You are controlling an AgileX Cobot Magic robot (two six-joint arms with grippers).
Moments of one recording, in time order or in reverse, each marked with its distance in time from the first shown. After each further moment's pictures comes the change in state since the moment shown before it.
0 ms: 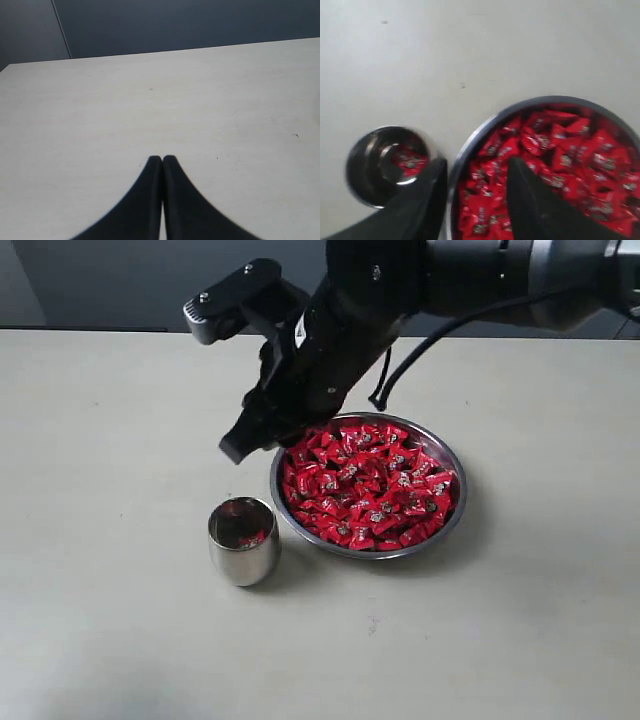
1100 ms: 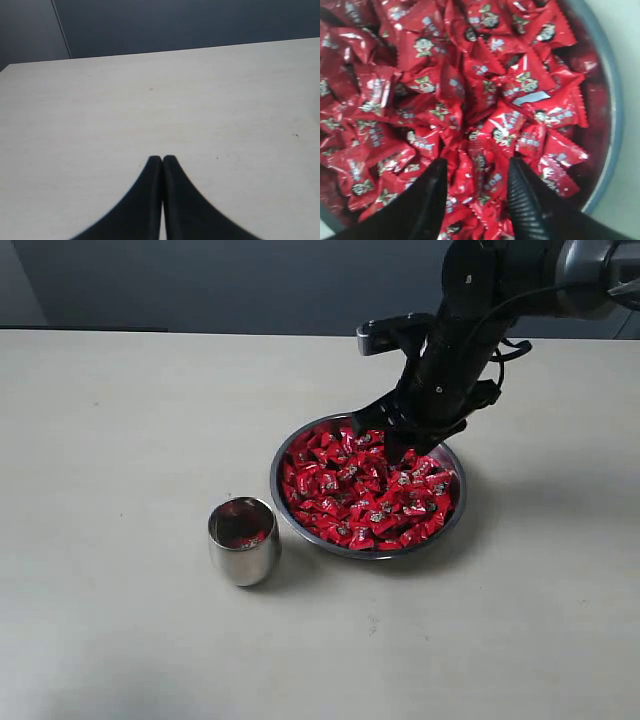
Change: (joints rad) left arm 0.000 0.000 0.000 0.000 0.000 0.000; right arm -0.344 0.175 -0.001 0.125 0.169 0.095
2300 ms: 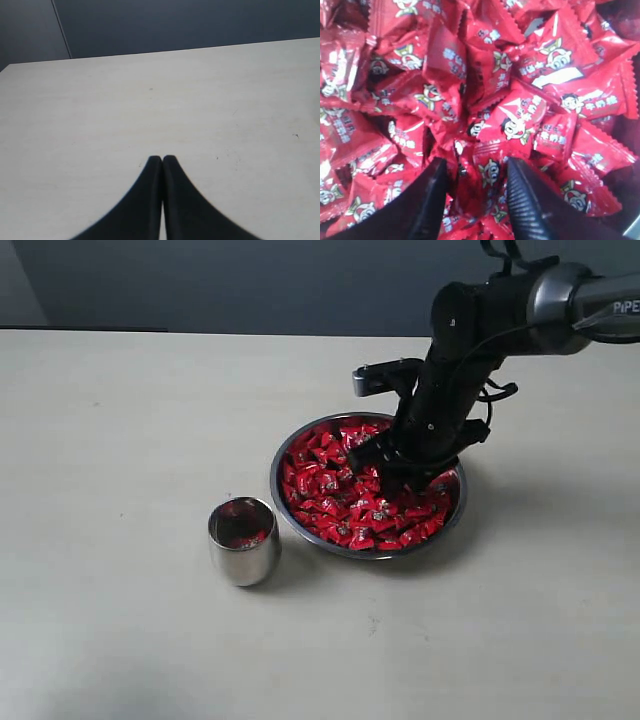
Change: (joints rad) left arm 0.000 0.000 0.000 0.000 0.000 0.000; right arm 0.000 0.079 0.055 0.039 -0.035 -0.031
